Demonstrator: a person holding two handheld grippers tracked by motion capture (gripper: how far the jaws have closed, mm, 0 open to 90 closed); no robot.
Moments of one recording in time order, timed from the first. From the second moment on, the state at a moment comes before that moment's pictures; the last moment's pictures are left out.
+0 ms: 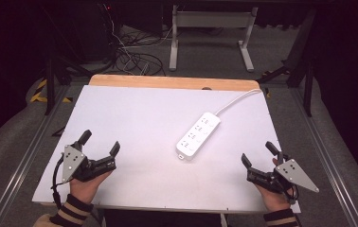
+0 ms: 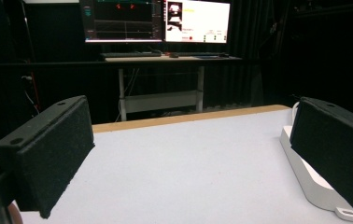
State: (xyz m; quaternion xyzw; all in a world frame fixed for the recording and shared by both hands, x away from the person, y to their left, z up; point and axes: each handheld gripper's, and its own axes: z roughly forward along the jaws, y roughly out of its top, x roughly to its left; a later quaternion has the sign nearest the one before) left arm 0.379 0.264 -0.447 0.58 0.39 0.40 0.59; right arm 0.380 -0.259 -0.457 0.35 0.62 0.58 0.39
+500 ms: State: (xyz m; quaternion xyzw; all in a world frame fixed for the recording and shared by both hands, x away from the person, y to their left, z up) left arm 0.379 0.265 -0.447 0.57 0.40 0.40 0.59; right arm 0.381 -0.275 -0.434 0.41 0.61 0.61 0.31
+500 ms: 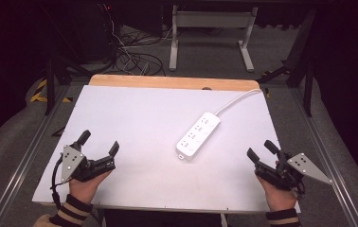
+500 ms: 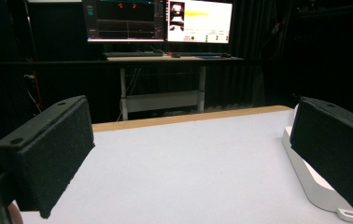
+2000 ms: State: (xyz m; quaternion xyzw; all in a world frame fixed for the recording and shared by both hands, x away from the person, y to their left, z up) left arm 0.378 0.267 -0.449 0.59 0.40 0.41 0.57; right arm 0.578 -0.142 -0.439 0.47 0.81 0.27 0.21
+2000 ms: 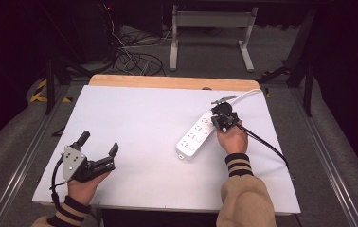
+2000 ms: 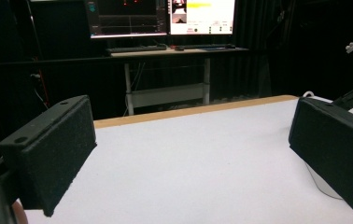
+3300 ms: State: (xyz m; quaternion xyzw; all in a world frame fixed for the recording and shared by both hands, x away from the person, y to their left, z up) left arm 0.377 0.270 -0.447 0.58 0.40 0.42 0.57; right arm 0.563 -0.135 -0.456 0.47 0.79 0.30 0.25
